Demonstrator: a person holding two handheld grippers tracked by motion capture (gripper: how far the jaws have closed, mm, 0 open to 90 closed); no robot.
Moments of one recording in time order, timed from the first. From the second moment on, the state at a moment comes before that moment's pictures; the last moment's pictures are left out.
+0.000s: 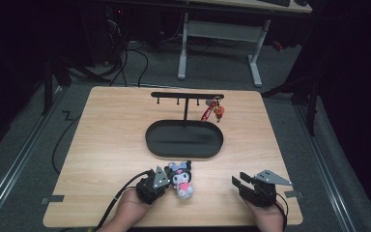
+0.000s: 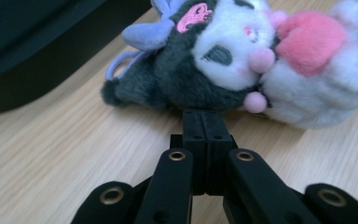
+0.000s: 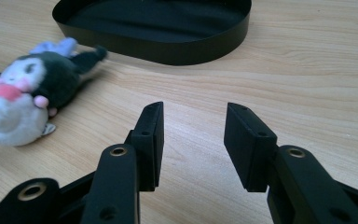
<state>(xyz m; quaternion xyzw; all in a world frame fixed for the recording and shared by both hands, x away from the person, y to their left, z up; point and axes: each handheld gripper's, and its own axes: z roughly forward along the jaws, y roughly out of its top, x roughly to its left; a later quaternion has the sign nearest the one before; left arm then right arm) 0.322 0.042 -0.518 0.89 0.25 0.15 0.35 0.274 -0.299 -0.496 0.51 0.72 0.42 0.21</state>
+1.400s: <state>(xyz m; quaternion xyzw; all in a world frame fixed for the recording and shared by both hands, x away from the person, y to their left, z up) 0.320 0.026 -0.513 0.88 0.24 0.15 0.38 0.268 -0.336 -0.494 0.55 0.69 0.44 0.20</state>
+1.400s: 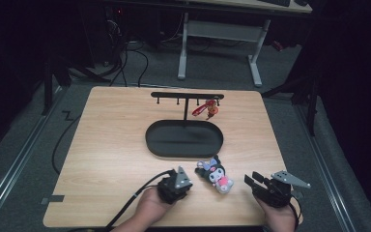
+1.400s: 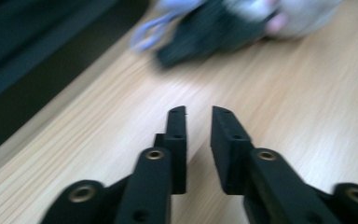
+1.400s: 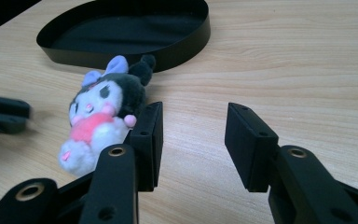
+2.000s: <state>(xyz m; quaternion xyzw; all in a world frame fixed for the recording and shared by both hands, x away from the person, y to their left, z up) 0.342 0.156 -0.523 0.83 0.37 0.18 0.39 0.275 -0.327 -0.503 0.56 0.69 0.41 0.20</state>
